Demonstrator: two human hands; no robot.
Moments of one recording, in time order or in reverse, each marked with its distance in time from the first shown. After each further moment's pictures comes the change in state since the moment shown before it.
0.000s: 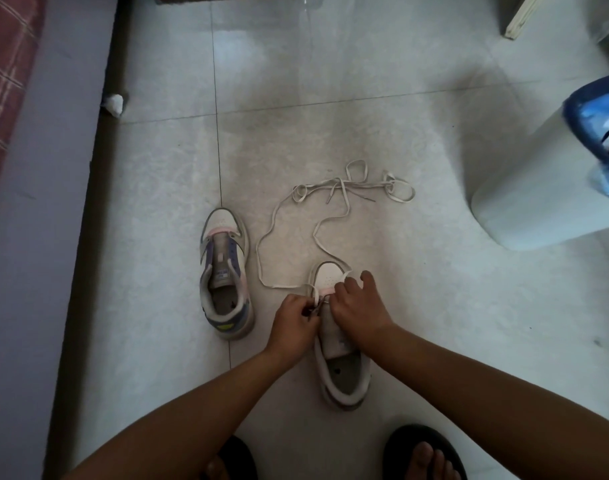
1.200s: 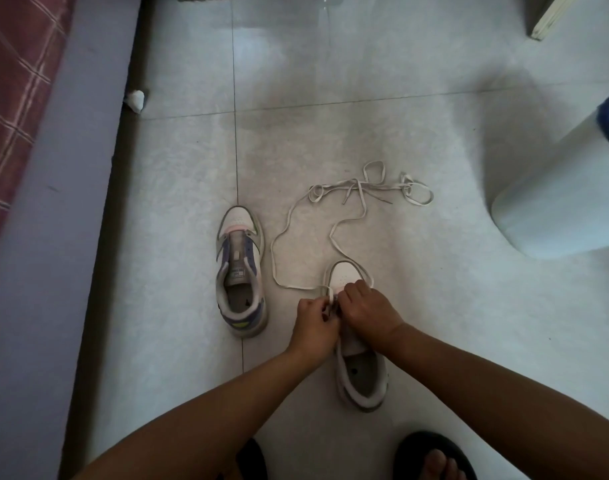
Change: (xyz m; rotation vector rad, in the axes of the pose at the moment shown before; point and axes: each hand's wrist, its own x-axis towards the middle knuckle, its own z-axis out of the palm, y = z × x) left_hand -0.006 0.017 0.003 -0.173 -0.098 -0.209; right_hand 0.012 0.001 0.015 0.096 0.196 -0.124
